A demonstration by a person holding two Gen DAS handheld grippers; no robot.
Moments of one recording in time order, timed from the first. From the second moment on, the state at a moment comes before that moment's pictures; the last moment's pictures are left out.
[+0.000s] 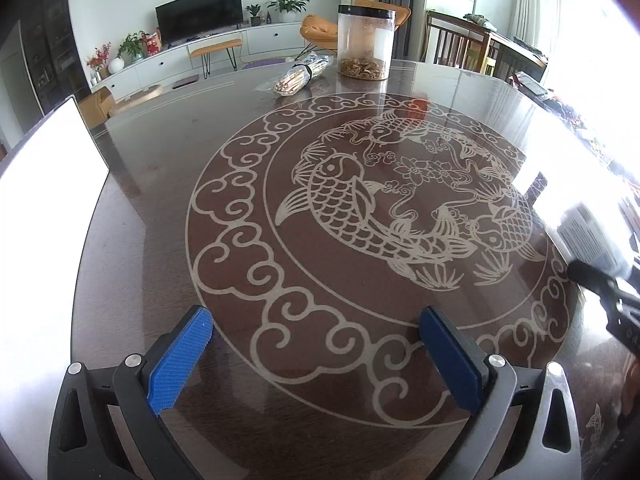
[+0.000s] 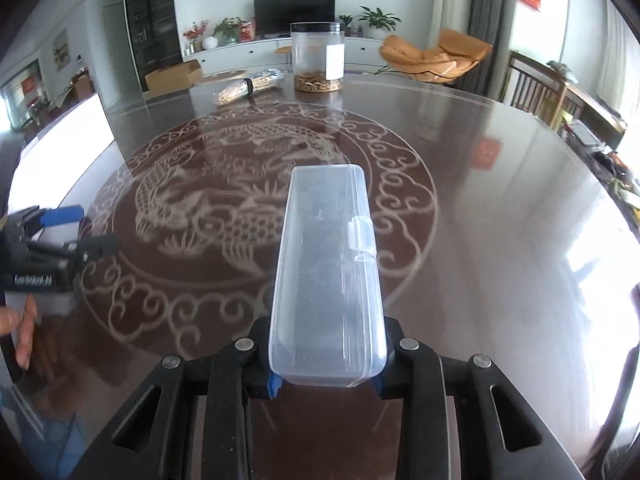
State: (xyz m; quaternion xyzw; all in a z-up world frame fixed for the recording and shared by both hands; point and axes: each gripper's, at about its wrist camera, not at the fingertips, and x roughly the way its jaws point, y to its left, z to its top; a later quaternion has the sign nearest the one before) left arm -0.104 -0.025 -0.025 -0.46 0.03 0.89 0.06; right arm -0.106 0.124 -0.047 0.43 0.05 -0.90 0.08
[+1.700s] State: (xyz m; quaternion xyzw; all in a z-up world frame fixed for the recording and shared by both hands) left arm -0.383 -0.015 -0.004 -0.45 0.06 0.89 0.10; right arm -0.094 0.136 -0.054 0.45 0.06 -0.88 0.10
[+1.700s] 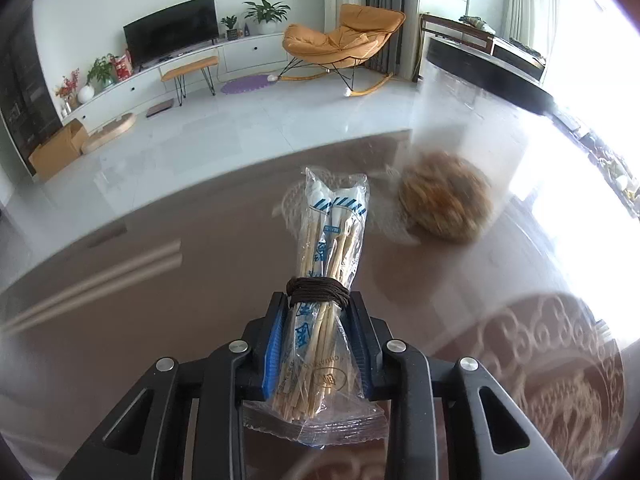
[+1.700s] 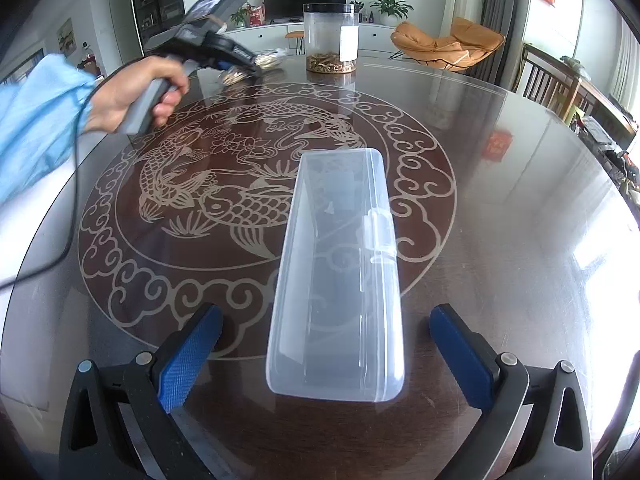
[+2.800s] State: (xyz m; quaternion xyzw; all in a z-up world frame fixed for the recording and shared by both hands) left arm -0.050 -0.004 -0.013 -0.43 0.01 0.90 0.00; right arm -0.094 0.137 -0.052 0.45 0.06 -0.88 0.10
